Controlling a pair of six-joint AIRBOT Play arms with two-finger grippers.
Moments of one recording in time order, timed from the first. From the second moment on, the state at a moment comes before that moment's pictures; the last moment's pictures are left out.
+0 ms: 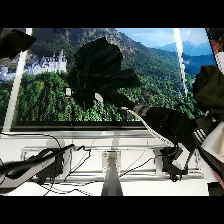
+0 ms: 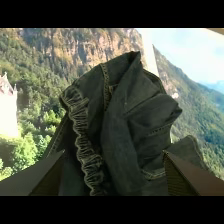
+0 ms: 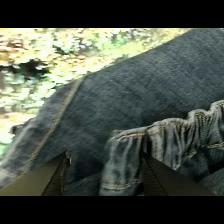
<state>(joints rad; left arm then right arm) 0.32 -1.12 1.36 0.79 -1.08 -1.20 0.87 -1.90 1.54 -1.35 0.51 0.69</state>
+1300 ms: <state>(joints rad) 0.33 -1.12 0.67 0.87 -1.11 -1.23 0.48 -1.65 1.79 -1.47 0.68 1.07</state>
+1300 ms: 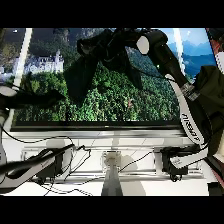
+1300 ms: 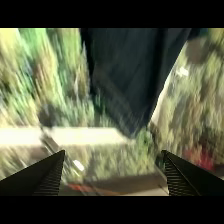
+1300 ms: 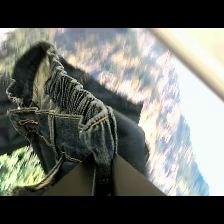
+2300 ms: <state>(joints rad) 0.14 -1.31 0.73 0.48 -0.61 -1.21 0.40 -1.64 1.82 -1.52 0.65 1.20</state>
